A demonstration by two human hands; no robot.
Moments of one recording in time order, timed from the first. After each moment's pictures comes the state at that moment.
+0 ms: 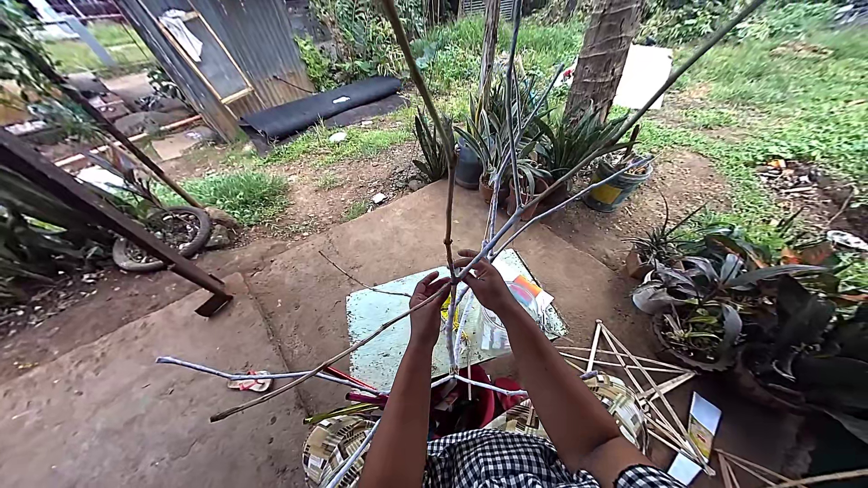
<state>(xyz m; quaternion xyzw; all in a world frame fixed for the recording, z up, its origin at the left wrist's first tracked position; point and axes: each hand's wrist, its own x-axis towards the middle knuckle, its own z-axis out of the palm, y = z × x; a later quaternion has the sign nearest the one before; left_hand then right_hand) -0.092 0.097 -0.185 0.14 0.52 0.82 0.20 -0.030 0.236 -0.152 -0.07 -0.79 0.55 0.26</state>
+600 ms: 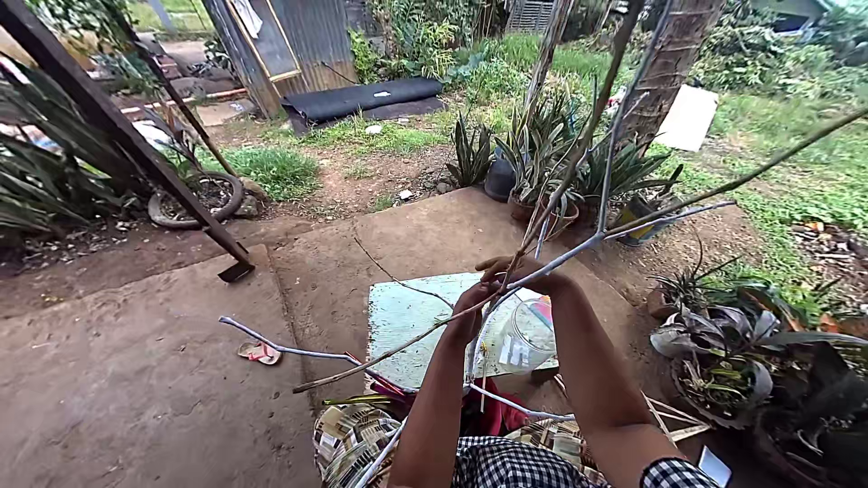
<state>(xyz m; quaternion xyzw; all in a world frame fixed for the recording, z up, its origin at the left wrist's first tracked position) -0.106 0.098 -0.180 0.21 0.42 0.82 0.32 -0.069 0.267 -0.099 0.04 -0.81 0.58 -0.06</state>
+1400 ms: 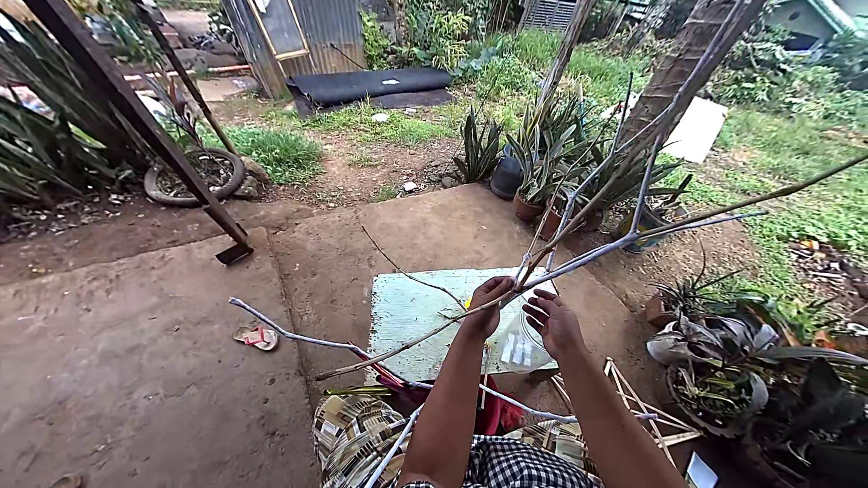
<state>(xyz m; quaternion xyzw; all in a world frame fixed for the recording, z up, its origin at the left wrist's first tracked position) -0.104 0.113 -0.184 0.13 0.36 0.86 0.33 0.000 0.219 -0.164 -0.37 -0.52 0.74 0.22</state>
